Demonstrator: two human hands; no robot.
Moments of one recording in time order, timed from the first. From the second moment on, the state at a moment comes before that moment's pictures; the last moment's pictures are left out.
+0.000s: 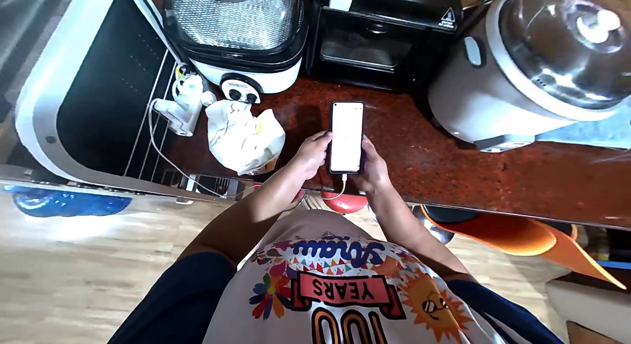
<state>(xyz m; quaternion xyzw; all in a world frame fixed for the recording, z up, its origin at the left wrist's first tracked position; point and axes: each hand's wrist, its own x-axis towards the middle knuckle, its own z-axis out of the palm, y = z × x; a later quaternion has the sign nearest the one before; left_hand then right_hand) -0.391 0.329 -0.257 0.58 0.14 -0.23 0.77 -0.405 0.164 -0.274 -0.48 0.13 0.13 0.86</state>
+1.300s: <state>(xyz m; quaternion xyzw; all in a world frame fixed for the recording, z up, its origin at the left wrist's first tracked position) -0.414 0.408 -0.360 0.96 -0.22 -0.03 0.19 -0.397 0.114 -0.258 -0.49 0.14 0.10 0.85</state>
